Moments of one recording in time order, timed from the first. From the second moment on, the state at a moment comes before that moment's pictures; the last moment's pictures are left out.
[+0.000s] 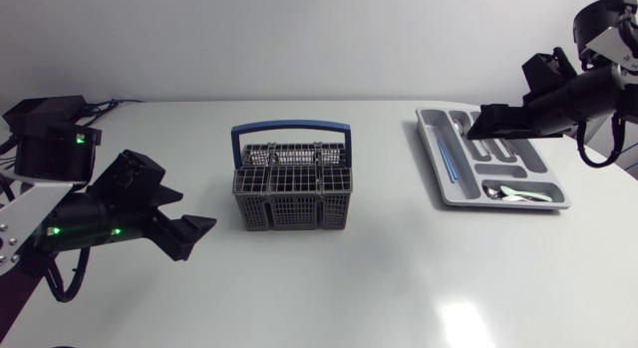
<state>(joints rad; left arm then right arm) -0.24 1.05 0.62 -0.34 0.19 0.34 -0.11 1.53 1.27 -0.68 -0.26 -0.16</state>
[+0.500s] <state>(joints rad) -0.12 0.88 0.62 -0.30 0.19 0.26 0.01 1.17 1.04 -0.61 -0.26 -0.06</state>
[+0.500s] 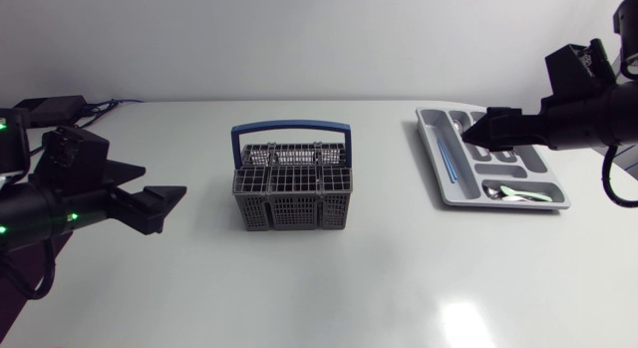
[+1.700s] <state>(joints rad) -0.01 0.28 0.24 -0.10 0.09 0.11 -0.07 0.58 0.37 -0.24 -0.12 -0.08</state>
